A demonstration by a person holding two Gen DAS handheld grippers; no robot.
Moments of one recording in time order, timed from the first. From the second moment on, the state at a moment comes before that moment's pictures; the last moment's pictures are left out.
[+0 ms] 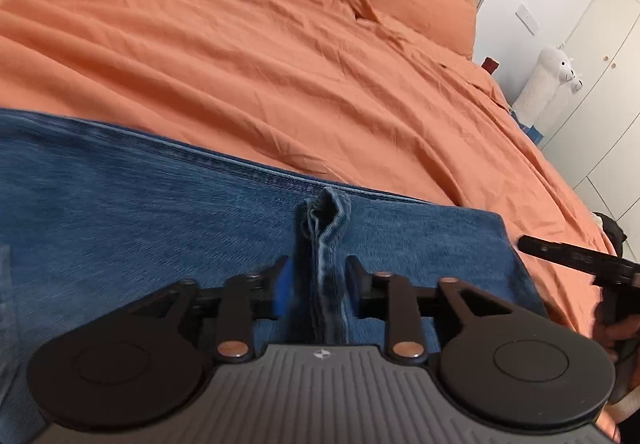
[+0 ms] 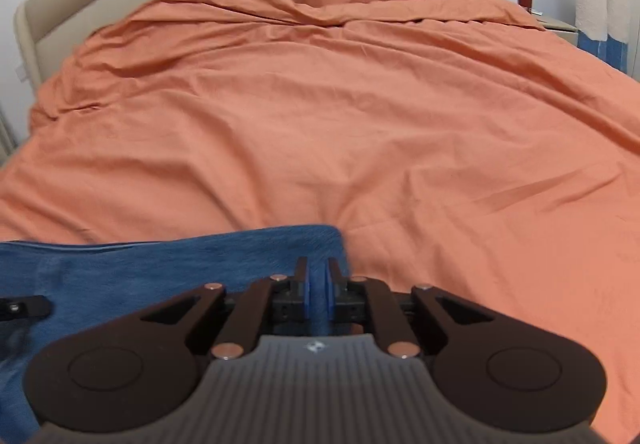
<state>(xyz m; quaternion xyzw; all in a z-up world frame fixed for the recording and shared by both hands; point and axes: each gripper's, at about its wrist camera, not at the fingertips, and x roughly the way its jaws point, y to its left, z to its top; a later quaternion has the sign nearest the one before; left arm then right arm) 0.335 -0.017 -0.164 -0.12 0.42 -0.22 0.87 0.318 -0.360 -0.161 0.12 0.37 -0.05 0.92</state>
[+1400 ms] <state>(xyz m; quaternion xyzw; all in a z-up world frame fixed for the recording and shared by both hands) 0.259 0.170 -0.063 -0.10 0.42 -0.04 0.90 0.221 -0.216 -0.126 0.05 0.36 0.10 0.93</state>
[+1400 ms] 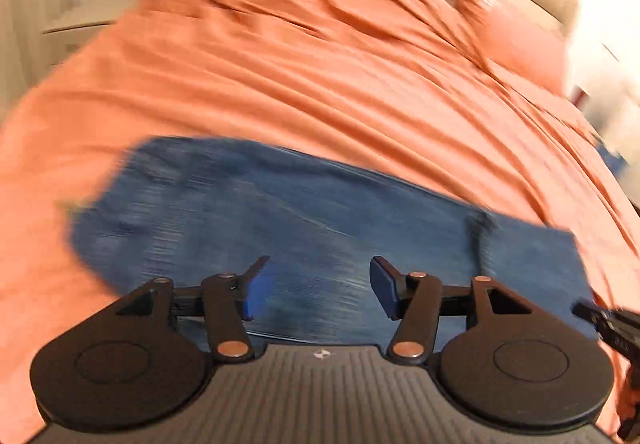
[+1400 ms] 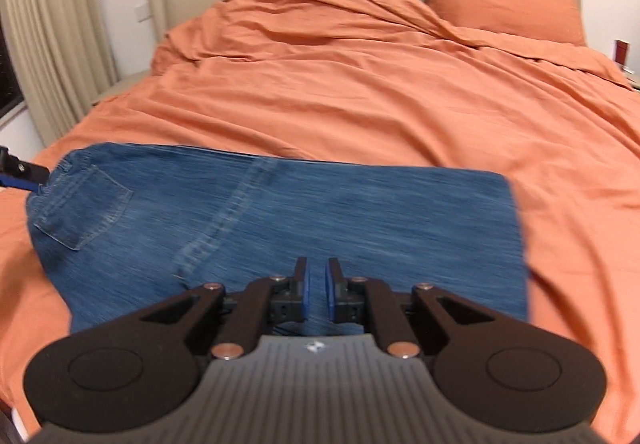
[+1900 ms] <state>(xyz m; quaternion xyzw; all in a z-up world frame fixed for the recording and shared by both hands) 0.253 0.330 -0.190 -0.45 0.32 0.06 0.83 0.269 -0.147 -0.162 0.03 0.36 0.14 0.92</state>
